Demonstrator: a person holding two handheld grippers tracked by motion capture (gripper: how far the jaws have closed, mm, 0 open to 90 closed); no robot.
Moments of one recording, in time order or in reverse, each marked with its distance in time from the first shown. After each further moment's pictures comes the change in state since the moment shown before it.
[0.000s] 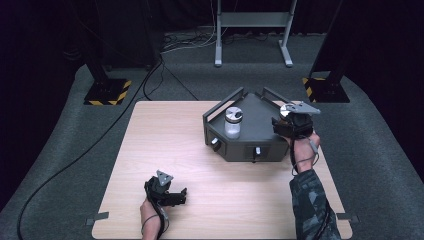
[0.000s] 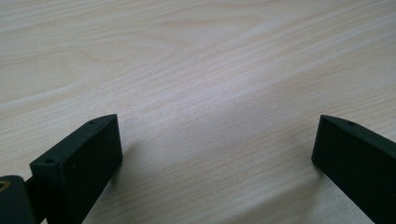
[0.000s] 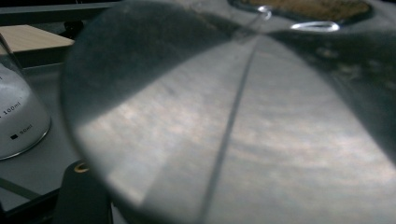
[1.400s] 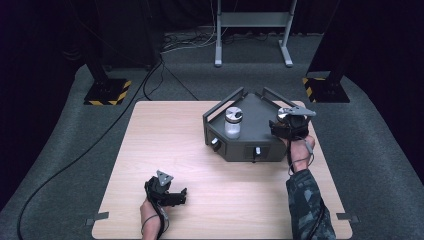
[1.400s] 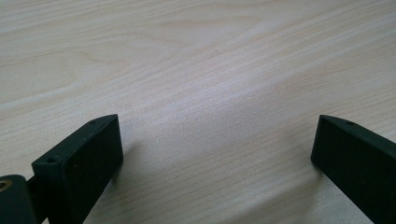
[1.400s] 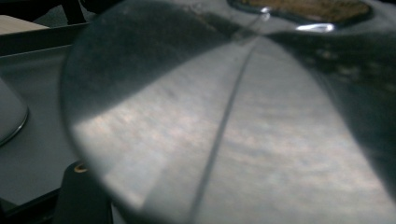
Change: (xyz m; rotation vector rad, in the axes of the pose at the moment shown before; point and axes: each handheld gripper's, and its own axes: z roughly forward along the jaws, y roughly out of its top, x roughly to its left) left arm 0.000 0.000 0.000 0.000 -0.001 0.005; right arm -0.007 -0.014 0.025 0.024 0.025 0.049
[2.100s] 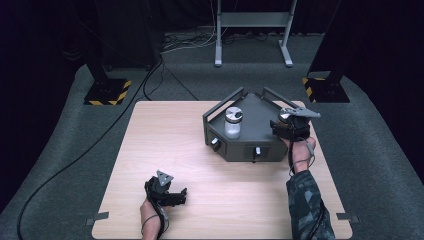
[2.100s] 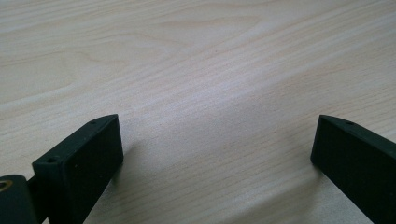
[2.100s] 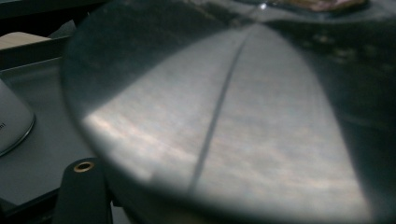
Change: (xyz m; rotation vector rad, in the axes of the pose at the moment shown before) left arm 0.000 0.000 0.000 -0.001 0.000 0.000; right arm -0.012 -0.009 0.001 -0.022 0.037 0.060
